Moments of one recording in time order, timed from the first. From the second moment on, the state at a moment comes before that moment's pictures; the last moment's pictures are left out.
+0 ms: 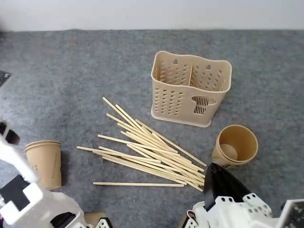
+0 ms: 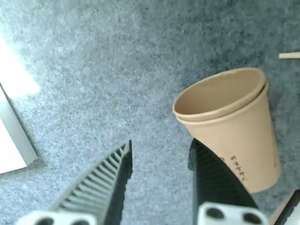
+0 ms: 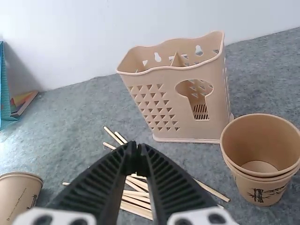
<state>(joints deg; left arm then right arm) -49.8 5.2 -10.2 99.2 -50.6 -15.6 -104.4 30.1 100.6 -23.2</state>
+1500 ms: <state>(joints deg) -64.1 4.1 26.9 96.7 -84.1 -15.6 -104.4 30.1 100.6 -23.2</state>
